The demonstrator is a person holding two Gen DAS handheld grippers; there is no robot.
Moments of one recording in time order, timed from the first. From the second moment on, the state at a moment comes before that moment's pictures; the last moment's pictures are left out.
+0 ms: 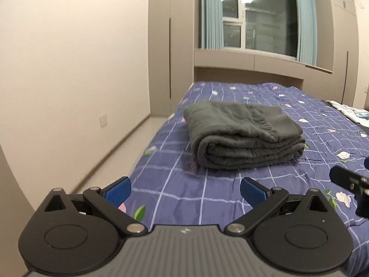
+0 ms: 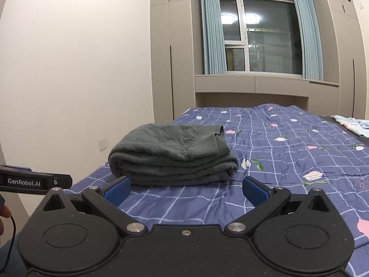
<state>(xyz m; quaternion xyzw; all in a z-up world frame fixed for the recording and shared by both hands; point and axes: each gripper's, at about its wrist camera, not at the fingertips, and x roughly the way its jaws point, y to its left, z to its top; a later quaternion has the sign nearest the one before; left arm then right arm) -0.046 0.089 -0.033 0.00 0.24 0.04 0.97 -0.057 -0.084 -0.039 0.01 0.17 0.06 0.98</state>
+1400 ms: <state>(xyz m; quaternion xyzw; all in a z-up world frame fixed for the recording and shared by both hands) -0.045 0.097 -0.039 -0.02 0.26 0.04 0.96 -0.062 -0.095 -0.049 0.03 0.17 0.04 0.99</state>
